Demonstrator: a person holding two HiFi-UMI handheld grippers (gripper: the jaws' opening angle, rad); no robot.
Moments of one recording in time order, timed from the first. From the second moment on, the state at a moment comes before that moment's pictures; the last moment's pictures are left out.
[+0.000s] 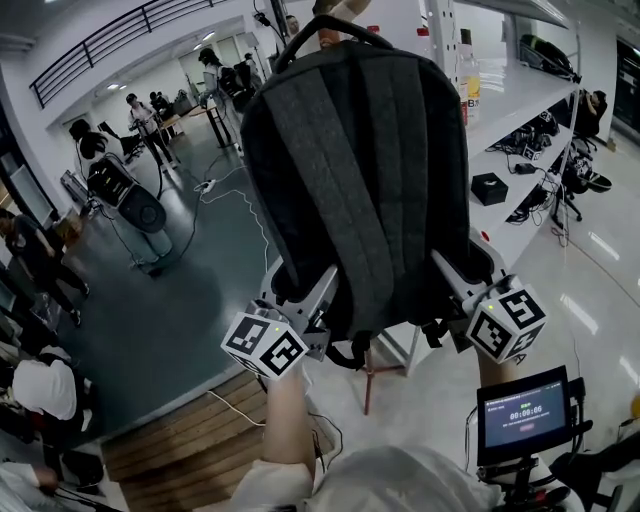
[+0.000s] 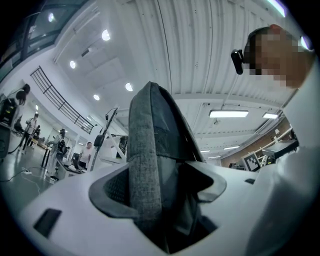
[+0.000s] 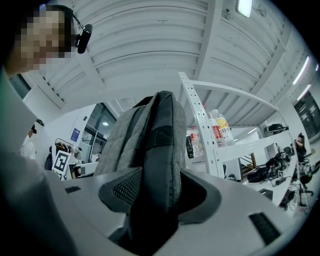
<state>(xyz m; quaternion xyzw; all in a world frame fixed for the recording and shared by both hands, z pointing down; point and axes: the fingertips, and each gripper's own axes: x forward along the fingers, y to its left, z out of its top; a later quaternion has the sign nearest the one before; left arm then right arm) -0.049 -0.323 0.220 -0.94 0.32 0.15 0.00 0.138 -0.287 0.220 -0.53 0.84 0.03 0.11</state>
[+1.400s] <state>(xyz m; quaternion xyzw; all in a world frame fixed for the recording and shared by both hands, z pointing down) -0.049 -0.372 0.287 -0.93 0.34 0.16 -0.02 0.151 -0.345 0.295 -0.56 0.81 0.02 0.15</state>
